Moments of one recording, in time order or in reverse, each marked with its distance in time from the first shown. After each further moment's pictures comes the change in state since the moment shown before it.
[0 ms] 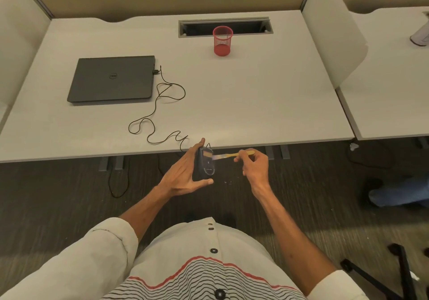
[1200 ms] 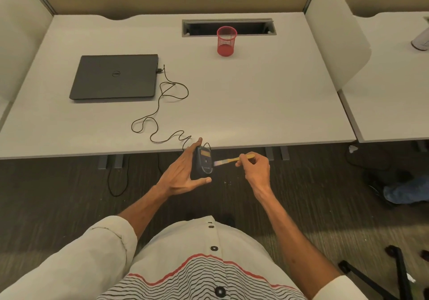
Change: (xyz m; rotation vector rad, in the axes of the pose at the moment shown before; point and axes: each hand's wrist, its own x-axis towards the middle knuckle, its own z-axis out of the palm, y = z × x) left_hand -0.006 -0.016 -0.005 -0.030 0.013 -0.024; right_hand -0.007 0.000 0.006 -0.158 -0.004 0.004
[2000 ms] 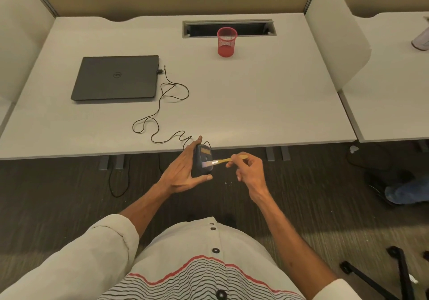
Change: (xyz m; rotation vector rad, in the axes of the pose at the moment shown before) left_hand 0.002 0.004 -0.003 0.024 0.018 -0.012; right_hand -0.013 -0.003 0.005 0.244 -0.214 -0.100
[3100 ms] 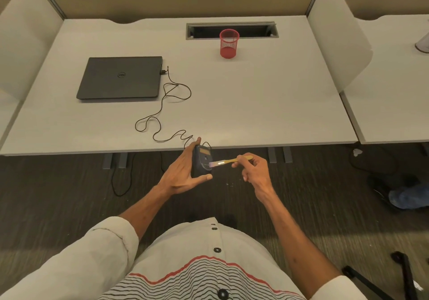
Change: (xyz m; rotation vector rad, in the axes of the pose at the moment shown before) left_hand -0.013 0.007 0.004 -0.024 0.018 -0.055; right_hand 0.002 0.006 -0.020 -0.032 0.020 0.052
